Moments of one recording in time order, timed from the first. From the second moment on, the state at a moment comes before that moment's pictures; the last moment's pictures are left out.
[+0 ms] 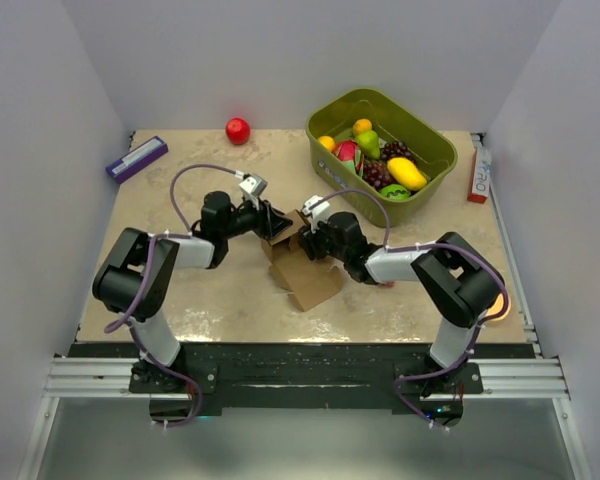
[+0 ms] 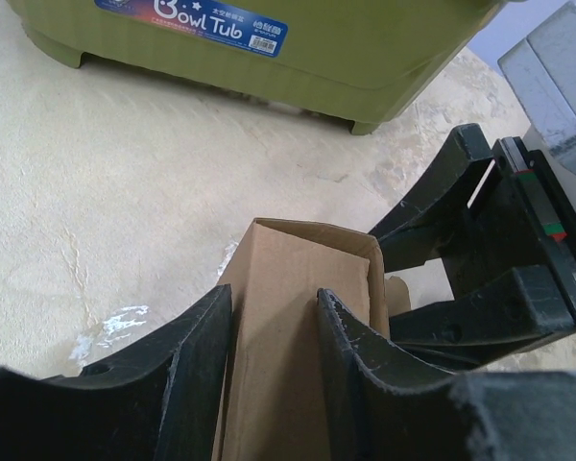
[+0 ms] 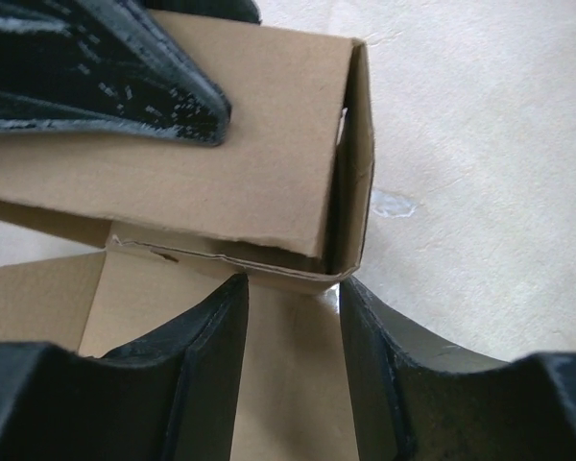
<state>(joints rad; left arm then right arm) -0.33 1.75 0.73 0.81 0.64 -0.23 0.69 1.78 0.79 0.54 -0.05 -0.01</state>
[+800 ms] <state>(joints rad) -0.33 1.79 0.77 0.80 0.70 -0.23 0.69 1.83 0.83 0.61 -0.07 0.02</state>
